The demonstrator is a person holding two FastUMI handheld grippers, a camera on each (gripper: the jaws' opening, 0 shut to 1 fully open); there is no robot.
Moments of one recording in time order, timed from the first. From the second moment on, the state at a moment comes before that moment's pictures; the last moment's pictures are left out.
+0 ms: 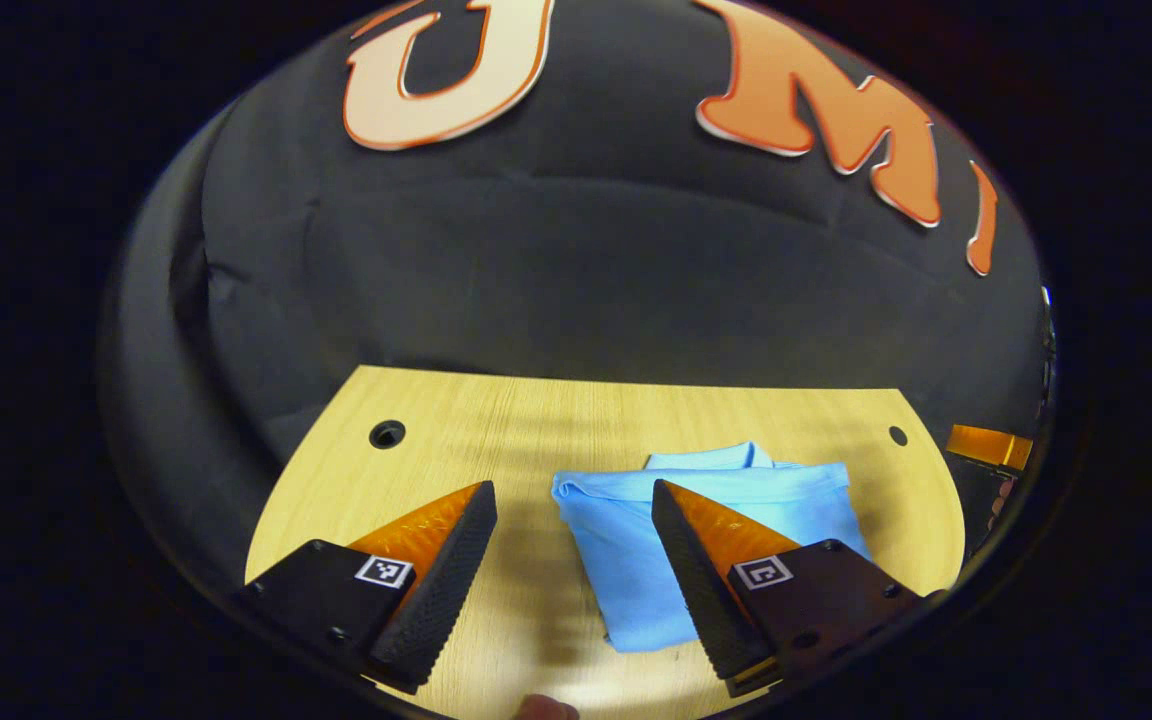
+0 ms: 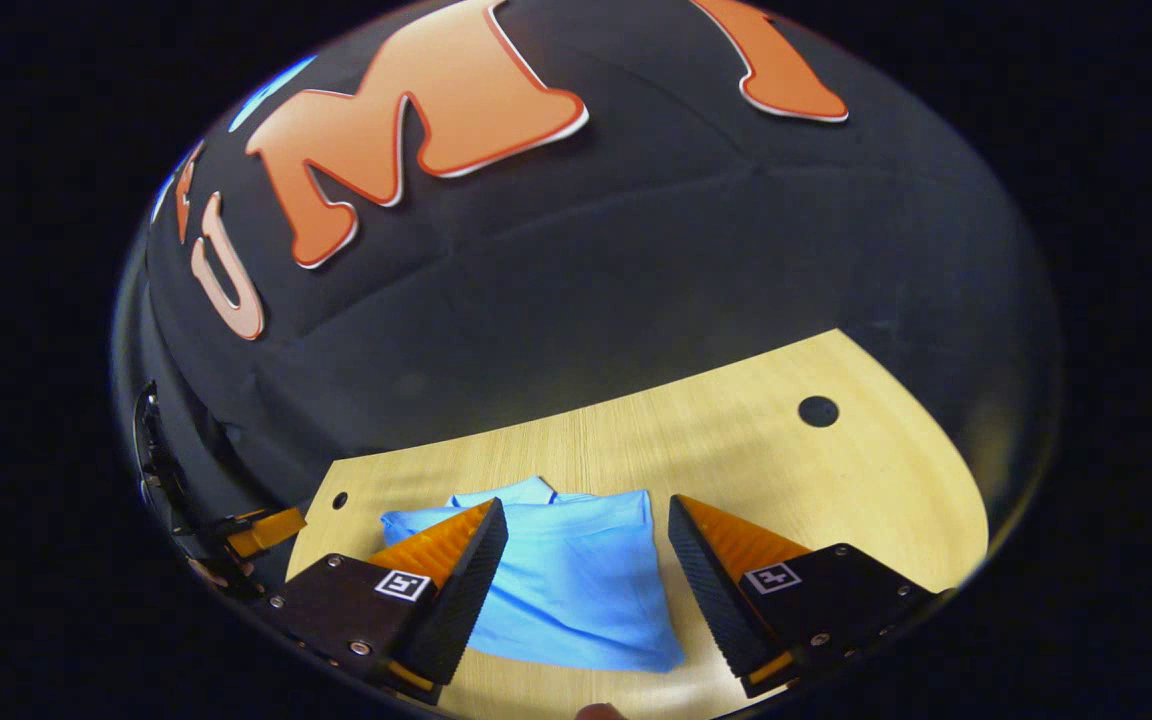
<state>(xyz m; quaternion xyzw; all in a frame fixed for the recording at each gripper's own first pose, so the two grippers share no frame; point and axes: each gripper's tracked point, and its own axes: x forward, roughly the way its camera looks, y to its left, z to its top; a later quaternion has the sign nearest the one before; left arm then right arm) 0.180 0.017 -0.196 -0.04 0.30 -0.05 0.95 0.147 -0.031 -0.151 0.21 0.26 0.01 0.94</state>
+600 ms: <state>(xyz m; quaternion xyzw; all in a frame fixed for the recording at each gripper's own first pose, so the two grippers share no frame) 0.008 0.009 -0.090 -0.03 0.17 -0.03 0.98 -0.017 -0.065 -0.066 0.12 0.12 -0.01 0.99</state>
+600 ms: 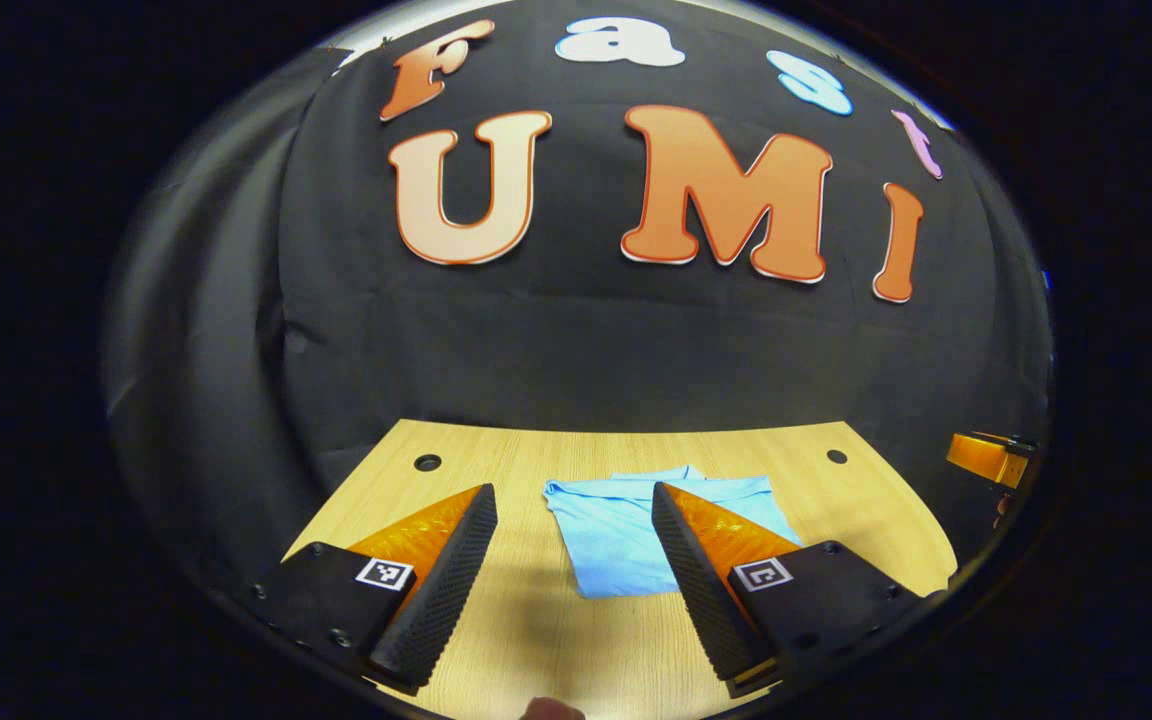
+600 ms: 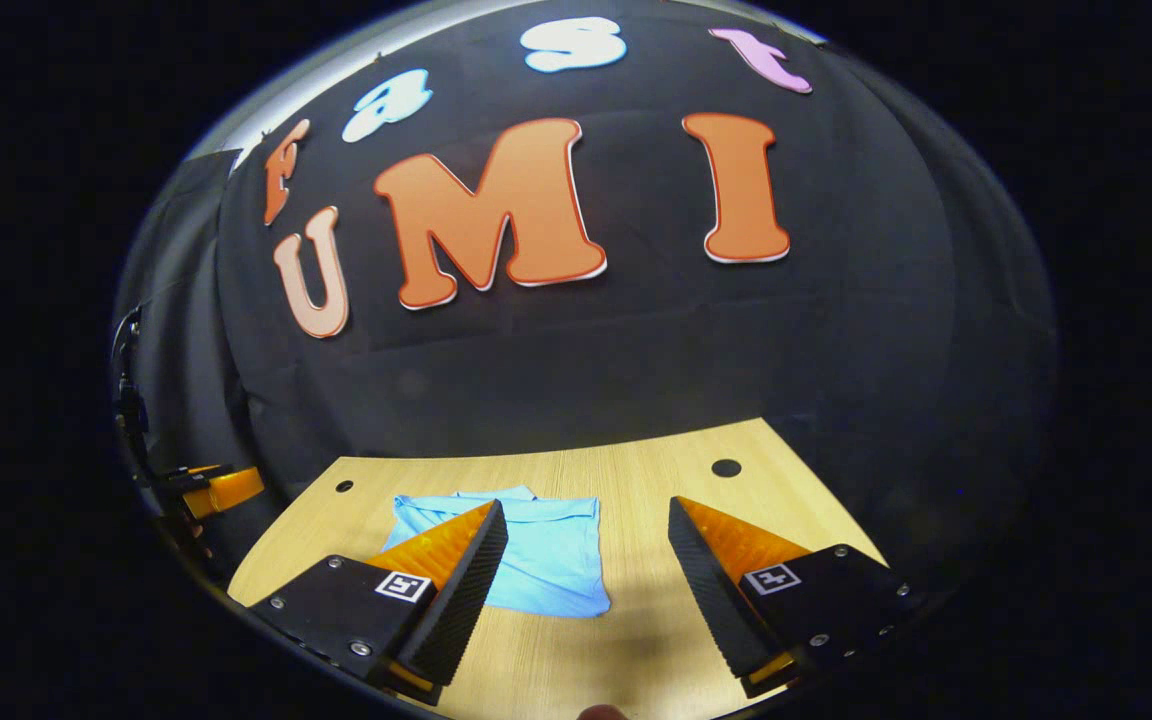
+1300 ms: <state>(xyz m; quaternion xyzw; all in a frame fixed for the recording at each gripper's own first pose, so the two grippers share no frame) -0.110 -0.002 -0.033 -0.01 0.05 -0.02 1.00 -0.118 -0.066 -0.043 0.08 0.01 -0.02 1.00</state>
